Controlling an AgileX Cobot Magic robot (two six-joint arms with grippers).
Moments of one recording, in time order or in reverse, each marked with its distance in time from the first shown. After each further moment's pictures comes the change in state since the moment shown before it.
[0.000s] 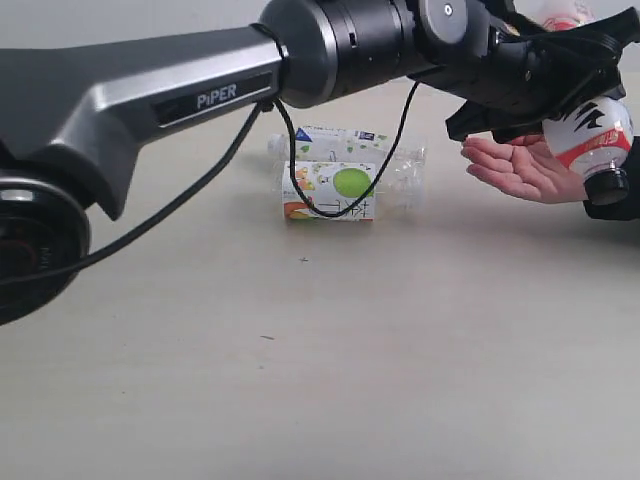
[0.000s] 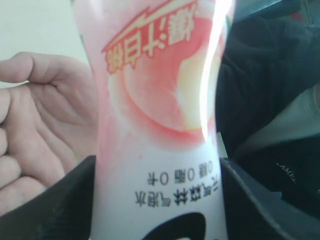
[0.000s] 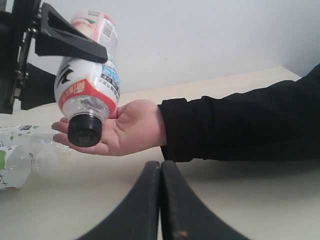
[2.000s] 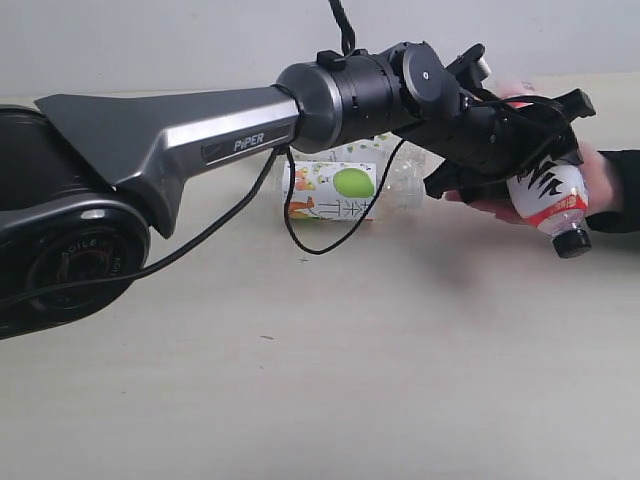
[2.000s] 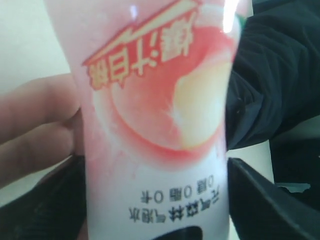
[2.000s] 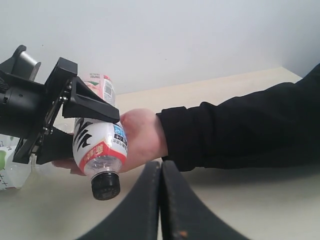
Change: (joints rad) left arm 0.038 0.125 -0.011 -0.116 0.071 0.060; right arm 0.000 0.000 0.000 0.000 0.000 0.000
